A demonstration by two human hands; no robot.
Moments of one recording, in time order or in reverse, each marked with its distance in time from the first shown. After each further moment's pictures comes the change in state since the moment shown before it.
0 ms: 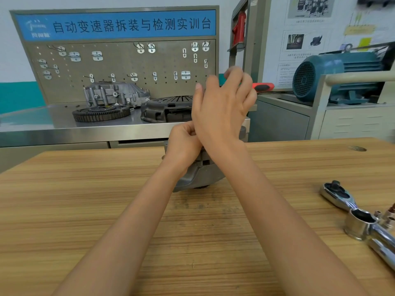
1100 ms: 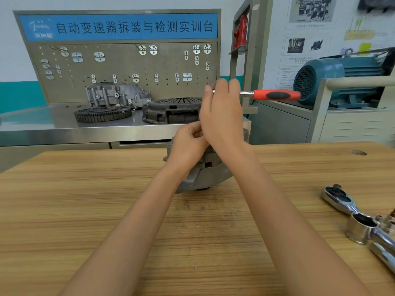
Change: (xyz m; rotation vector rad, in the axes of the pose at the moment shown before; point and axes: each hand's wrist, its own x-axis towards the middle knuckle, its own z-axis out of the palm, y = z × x) left_hand 0.001 -0.003 -0.002 -0.009 -0.052 0.004; right_hand 0.004 0.006 0.007 0.323 -0.092 -0.069
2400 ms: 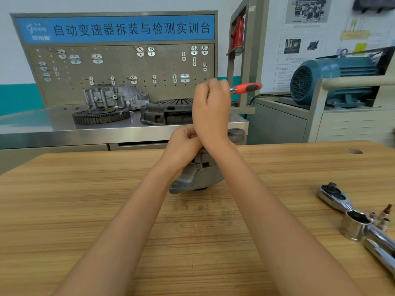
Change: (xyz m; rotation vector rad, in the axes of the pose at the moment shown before) left_hand 0.001 -0.001 -0.009 0.036 -0.065 -0.027; right_hand 0.006 -0.013 0.010 0.607 0.124 0.207
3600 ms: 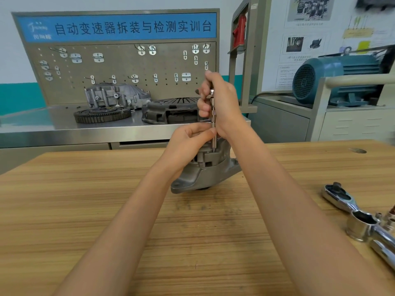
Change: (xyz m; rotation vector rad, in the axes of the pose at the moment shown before) left_hand 0.003 -0.002 -0.003 -0.062 -0.039 -0.006; right_hand 0.026 0.009 -0.013 0.652 -0.388 0.458
